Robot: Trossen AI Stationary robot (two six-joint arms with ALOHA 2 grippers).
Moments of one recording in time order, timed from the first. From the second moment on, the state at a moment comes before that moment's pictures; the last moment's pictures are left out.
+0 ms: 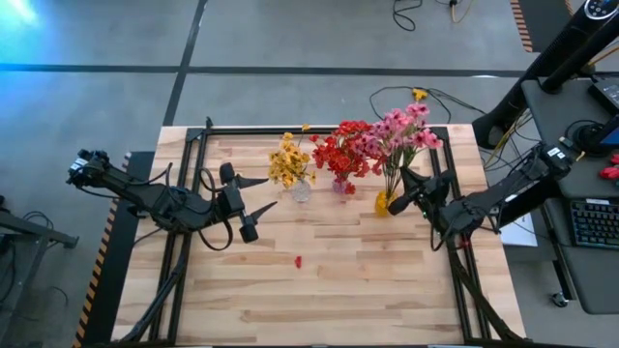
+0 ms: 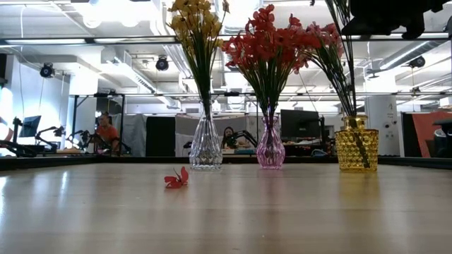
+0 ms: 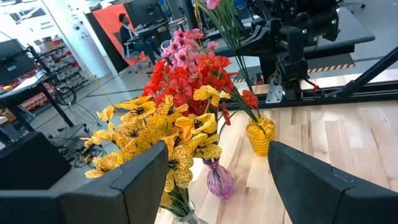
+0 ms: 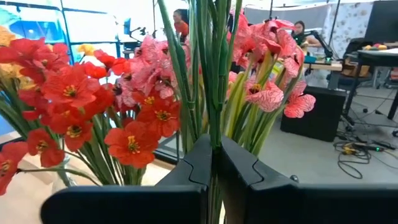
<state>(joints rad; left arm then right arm) -0.42 1.03 0.92 -0.12 -0.86 0.10 0.48 0.88 0.47 0.35 1.52 0.07</state>
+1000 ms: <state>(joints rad) -0.42 1.03 0.92 -0.12 -0.86 0.11 0.48 1.00 0.47 0.35 1.52 0.10</state>
